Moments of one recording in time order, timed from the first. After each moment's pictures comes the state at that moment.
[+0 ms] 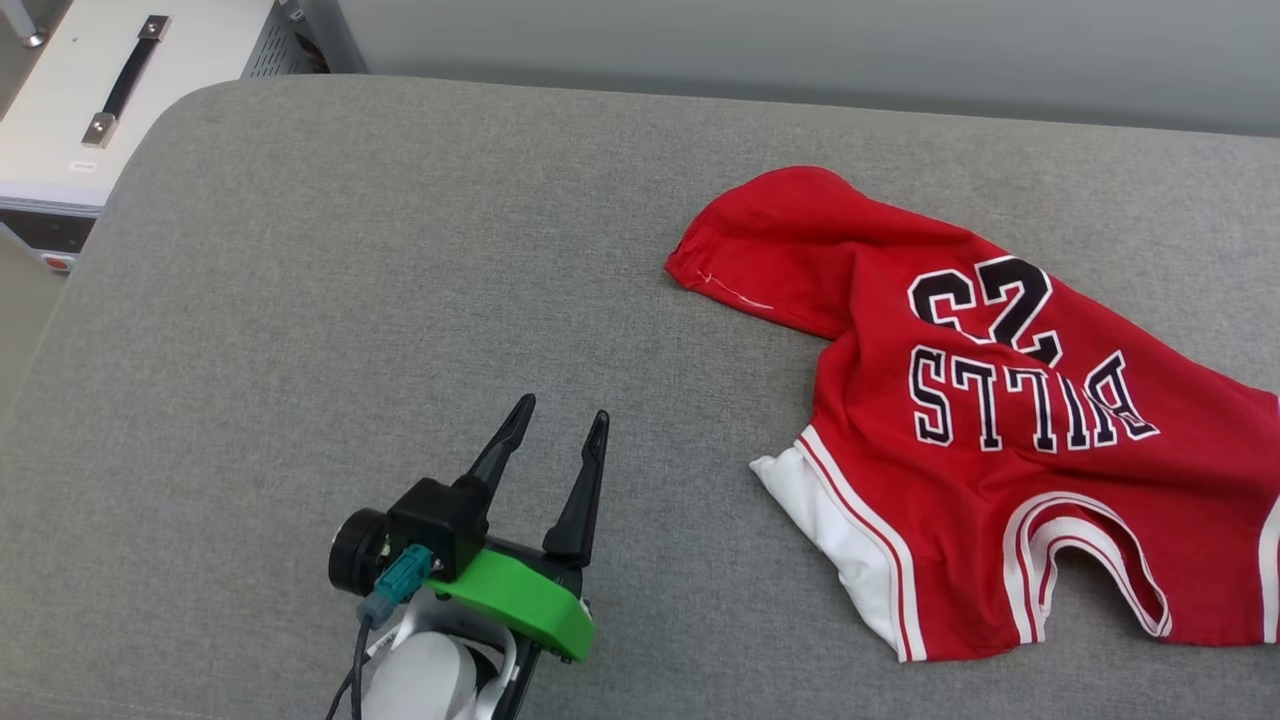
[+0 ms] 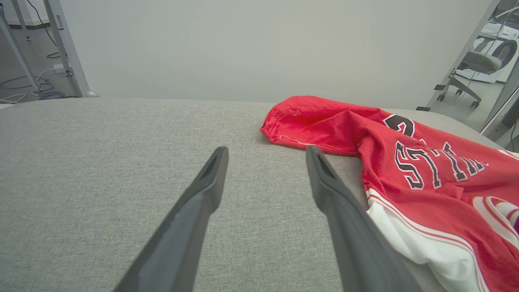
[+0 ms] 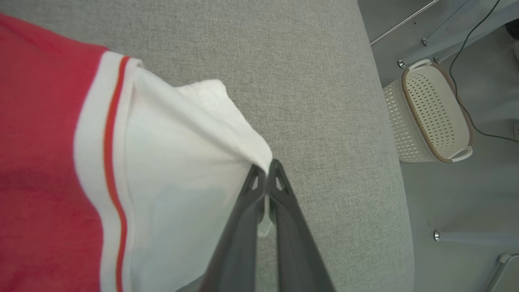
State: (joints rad) left arm -0.15 0.06 -0.28 0.19 -0.23 -0.13 -0.26; right arm -0.21 -0.46 -0.37 0.32 0.06 0.13 0.54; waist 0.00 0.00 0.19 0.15
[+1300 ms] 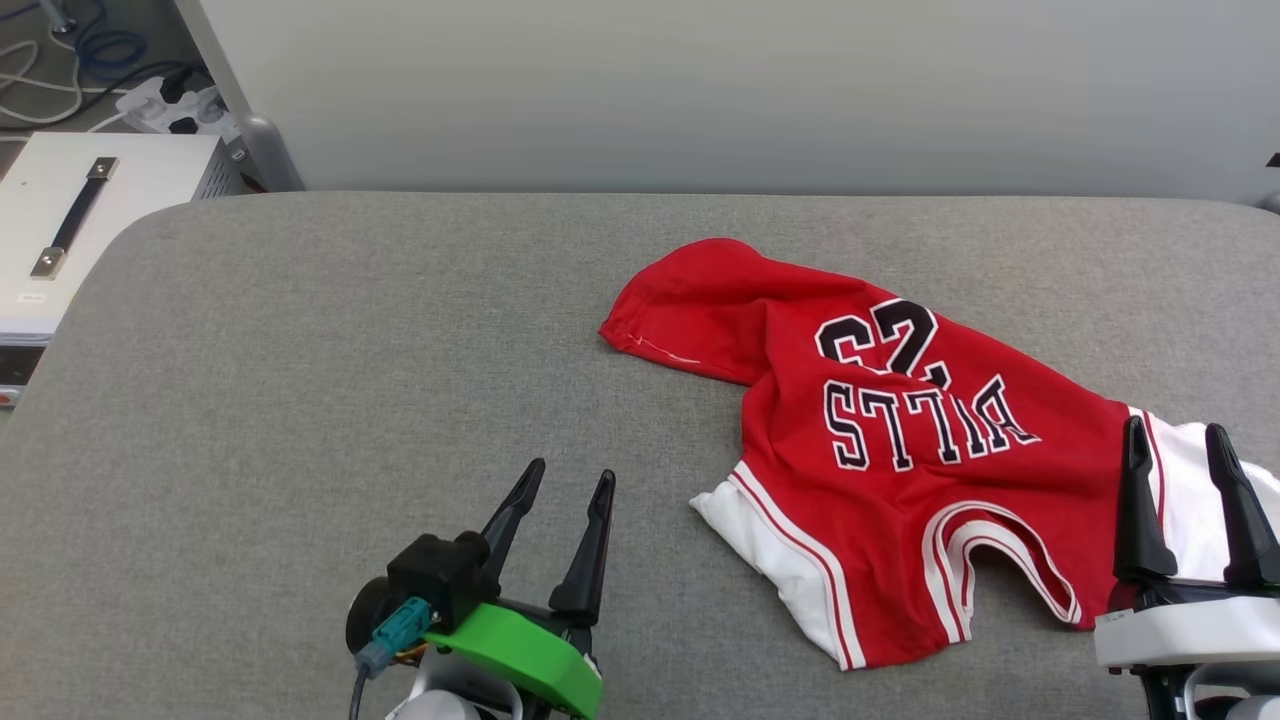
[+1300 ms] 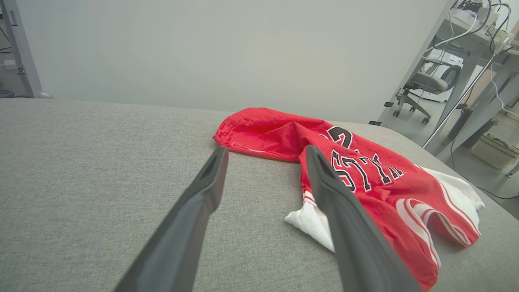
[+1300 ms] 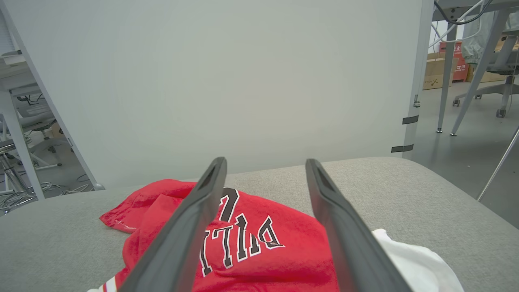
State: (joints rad) left arm -0.06 0.05 -0.30 0.19 -0.32 -0.13 -0.26; right arm 0.04 -0.08 -0.15 -0.06 0.23 0.13 -0.24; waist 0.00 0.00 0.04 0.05
